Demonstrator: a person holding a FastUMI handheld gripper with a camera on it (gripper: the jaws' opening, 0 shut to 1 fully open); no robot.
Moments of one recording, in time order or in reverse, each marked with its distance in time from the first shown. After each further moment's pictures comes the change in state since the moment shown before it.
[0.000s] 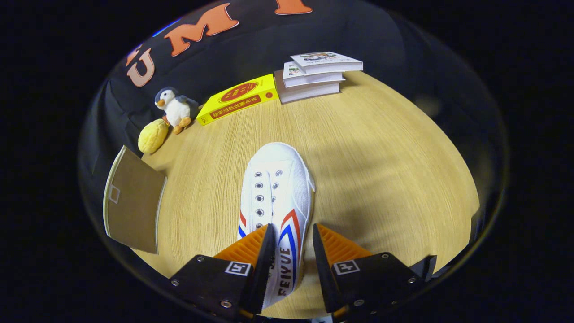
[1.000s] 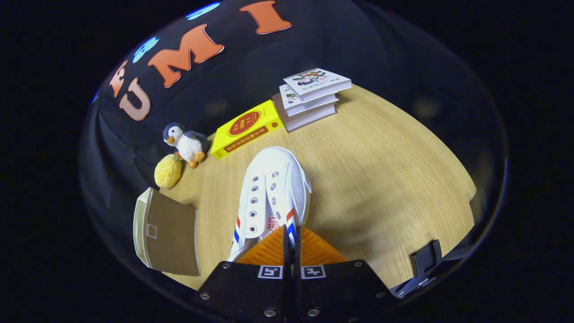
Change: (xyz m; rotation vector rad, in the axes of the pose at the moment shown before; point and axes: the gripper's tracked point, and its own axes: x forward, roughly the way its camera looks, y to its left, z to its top) arm -0.068 0.047 0.054 0.195 -0.122 0.047
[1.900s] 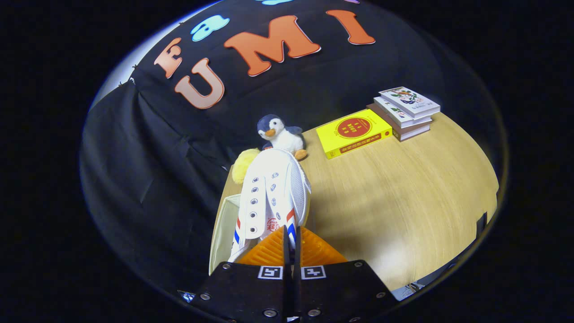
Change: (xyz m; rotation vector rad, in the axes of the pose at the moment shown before) arm -0.044 0.301 -0.040 -0.110 -0.038 0.210
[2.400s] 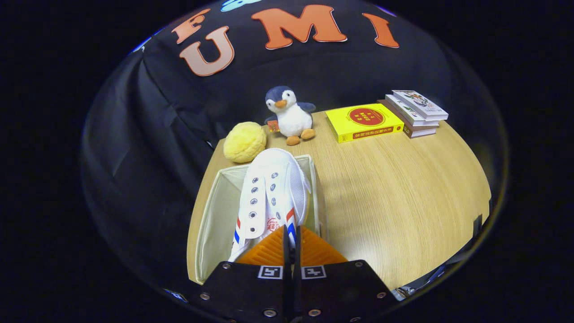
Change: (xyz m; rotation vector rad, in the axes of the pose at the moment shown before) arm 0.059 0.029 -0.054 -0.120 0.076 -0.176
